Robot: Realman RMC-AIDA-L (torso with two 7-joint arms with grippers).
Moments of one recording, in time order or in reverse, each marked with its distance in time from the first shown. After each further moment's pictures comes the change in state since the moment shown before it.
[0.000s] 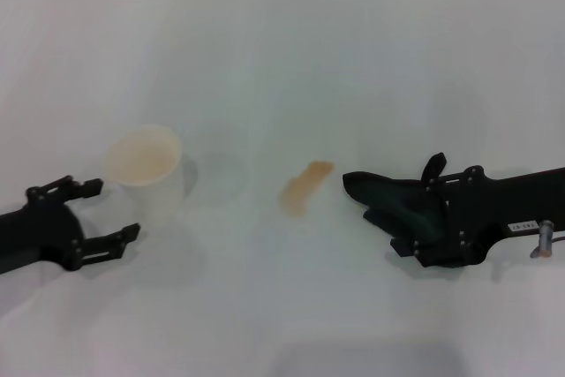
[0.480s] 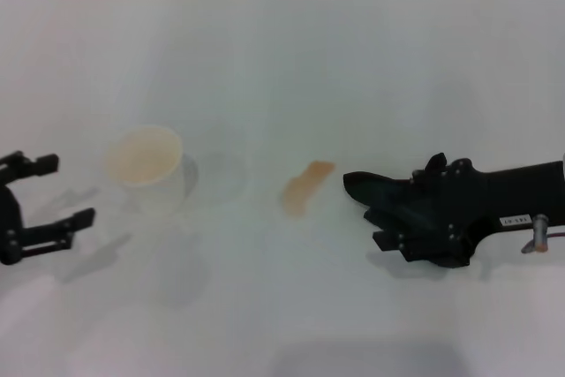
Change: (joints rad) left arm 0.026 0.035 -0.199 0.138 -0.010 0.316 0.005; right arm -0.003 0.000 0.000 -0.008 0.098 -0.032 0.003
